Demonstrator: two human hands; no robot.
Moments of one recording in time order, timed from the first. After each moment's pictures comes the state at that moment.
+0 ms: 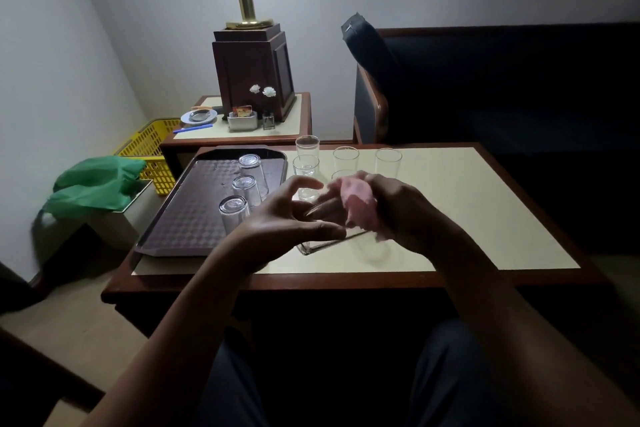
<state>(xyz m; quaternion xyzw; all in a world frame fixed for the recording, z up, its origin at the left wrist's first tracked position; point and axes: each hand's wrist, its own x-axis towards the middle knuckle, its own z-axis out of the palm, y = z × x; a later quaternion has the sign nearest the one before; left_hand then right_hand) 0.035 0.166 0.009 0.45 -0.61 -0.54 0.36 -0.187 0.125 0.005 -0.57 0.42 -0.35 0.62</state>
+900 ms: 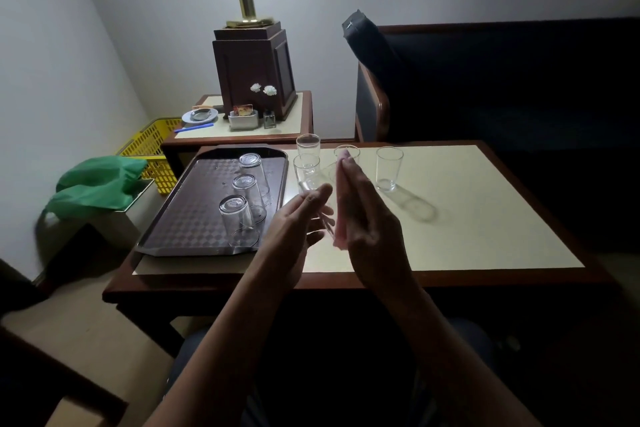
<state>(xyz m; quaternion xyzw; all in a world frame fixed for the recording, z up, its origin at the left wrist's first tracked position) -0.005 0.173 -0.013 0.47 -0.43 -0.57 0.52 -0.134 0.175 -0.027 -0.69 0.42 -0.55 0.20</state>
